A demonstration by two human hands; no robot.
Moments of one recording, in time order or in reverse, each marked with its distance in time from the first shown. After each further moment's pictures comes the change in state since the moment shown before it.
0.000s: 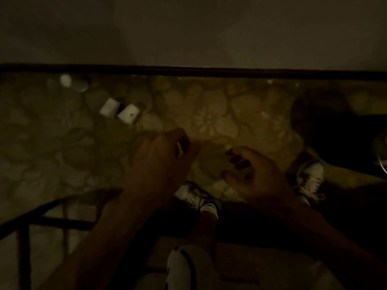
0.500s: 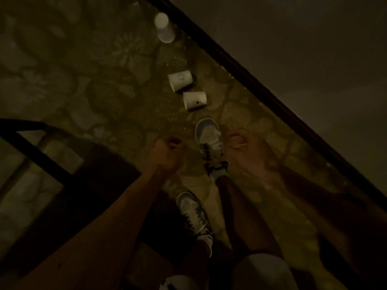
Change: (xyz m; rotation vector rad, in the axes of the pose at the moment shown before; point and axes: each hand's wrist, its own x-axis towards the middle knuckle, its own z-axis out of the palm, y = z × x) left_hand 0.015 -0.304 0.029 -0.860 0.217 -0.717; right_hand 0.175 -0.129 0.213 -0.319 -0.398 0.002
